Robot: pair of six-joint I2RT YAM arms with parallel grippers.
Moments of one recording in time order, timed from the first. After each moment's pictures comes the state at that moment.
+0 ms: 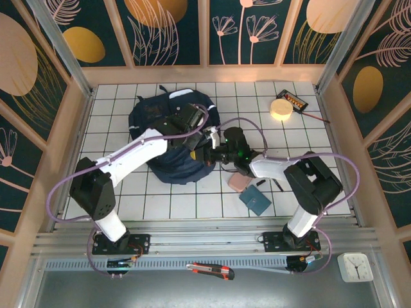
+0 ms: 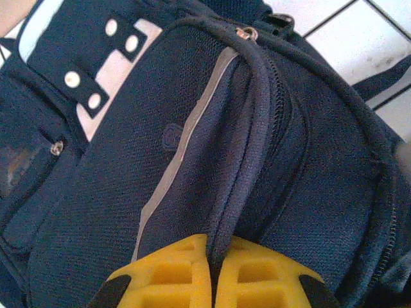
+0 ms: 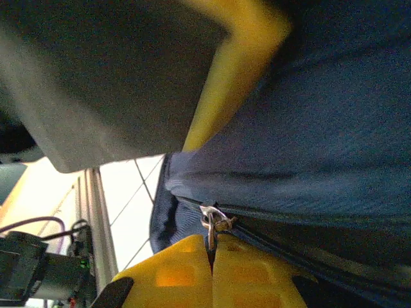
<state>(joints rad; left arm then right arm) -0.71 1.71 1.46 -0.69 -0.29 -0.01 0.70 1.68 0.80 0.51 -0.62 0.57</state>
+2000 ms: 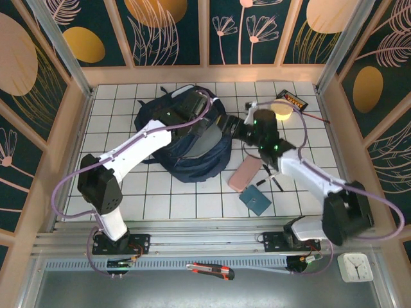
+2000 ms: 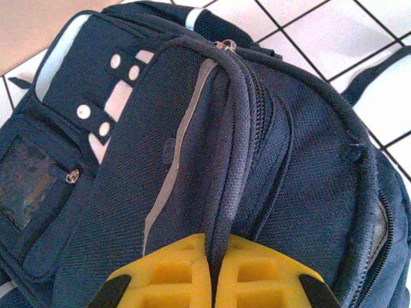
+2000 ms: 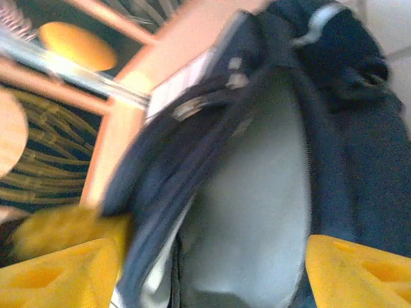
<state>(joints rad) -0.72 1.74 1.60 -0.70 -0.26 -0.08 0.41 1.49 1.02 -0.01 -0.40 0.88</state>
